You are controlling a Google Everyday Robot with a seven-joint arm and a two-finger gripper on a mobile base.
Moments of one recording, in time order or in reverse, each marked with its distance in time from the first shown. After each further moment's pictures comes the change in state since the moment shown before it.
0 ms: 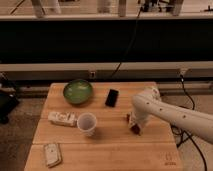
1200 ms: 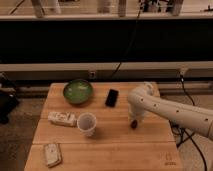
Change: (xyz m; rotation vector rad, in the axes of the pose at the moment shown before) arm 0.029 -0.016 -0.007 -0.059 0.035 0.045
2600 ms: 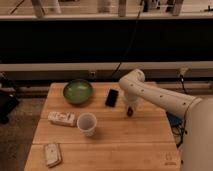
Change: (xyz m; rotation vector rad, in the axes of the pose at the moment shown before) arm 0.071 -0.036 -0.006 -0.045 -0.003 0.028
